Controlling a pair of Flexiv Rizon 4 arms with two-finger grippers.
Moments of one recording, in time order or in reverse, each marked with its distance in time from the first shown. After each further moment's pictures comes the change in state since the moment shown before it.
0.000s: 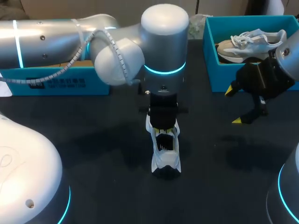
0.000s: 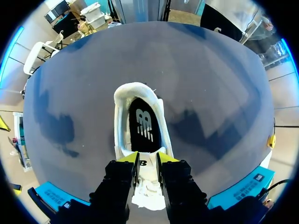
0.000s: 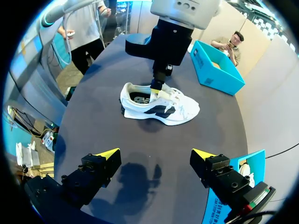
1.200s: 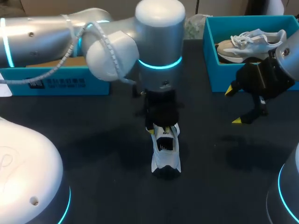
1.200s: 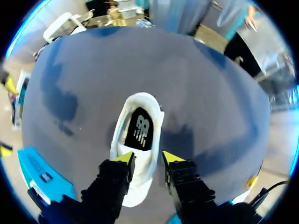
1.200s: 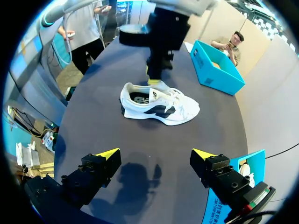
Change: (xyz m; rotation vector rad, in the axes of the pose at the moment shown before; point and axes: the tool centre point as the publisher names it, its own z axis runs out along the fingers) left arm 0.020 -0.026 -0.027 0.050 0.010 -0.376; right arm 0.000 0.000 0.000 0.000 0.000 0.000
